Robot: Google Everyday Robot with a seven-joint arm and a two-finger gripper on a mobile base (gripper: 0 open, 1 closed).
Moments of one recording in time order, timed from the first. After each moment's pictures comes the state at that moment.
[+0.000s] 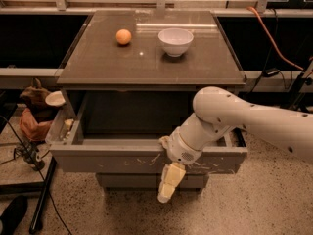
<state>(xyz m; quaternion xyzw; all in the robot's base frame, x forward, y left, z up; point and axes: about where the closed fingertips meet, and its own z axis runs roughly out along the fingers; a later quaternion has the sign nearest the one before) 0.446 -0.018 0.666 -0.65 0.70 0.27 0.14</state>
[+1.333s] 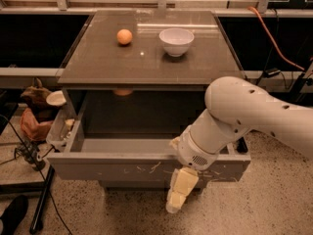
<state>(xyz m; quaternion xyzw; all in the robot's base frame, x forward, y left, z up) 0.402 -0.038 0.725 -0.64 0.73 0.22 0.12</state>
